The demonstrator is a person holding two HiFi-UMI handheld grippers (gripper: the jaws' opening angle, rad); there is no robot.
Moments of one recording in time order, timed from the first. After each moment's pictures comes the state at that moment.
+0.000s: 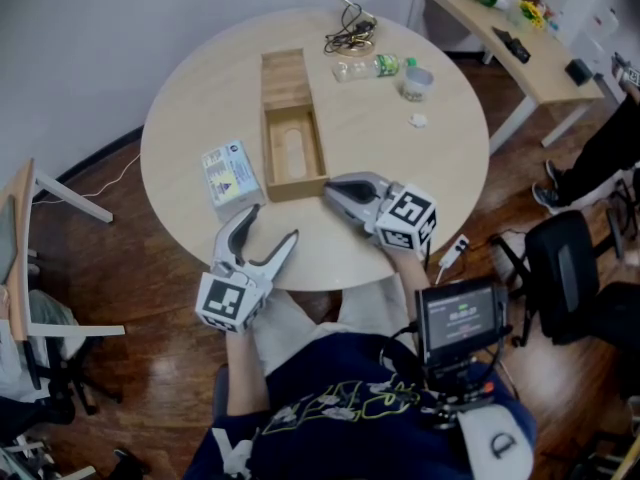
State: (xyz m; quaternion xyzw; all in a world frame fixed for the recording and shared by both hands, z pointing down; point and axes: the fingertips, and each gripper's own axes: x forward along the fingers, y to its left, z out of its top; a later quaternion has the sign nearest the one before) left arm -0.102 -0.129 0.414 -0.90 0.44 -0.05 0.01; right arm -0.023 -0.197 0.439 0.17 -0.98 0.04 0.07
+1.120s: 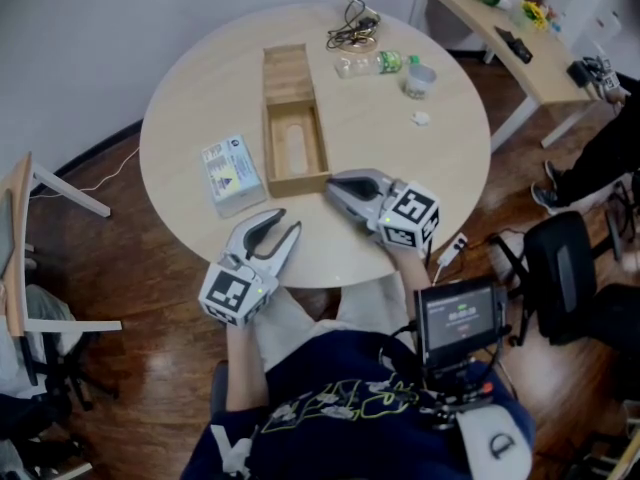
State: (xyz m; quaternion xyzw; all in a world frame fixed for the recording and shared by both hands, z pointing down) left arm -0.080 -0.126 0.426 -0.92 0.38 -0.05 -0.01; right arm -0.022 -0.197 0.438 0.17 -0.98 0.04 0.07
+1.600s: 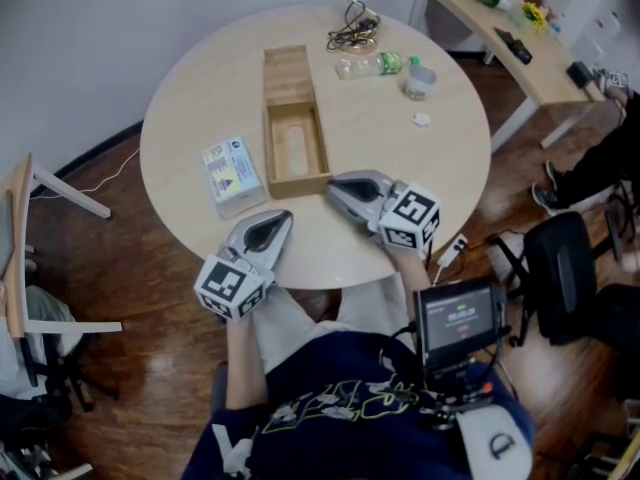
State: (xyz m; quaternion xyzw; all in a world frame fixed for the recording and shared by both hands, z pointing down) left arm -0.087 -0.137 0.430 -0.92 0.38 -0.05 -0.04; right arm -0.022 -0.196 0.437 0.17 -0.98 0.04 0.08
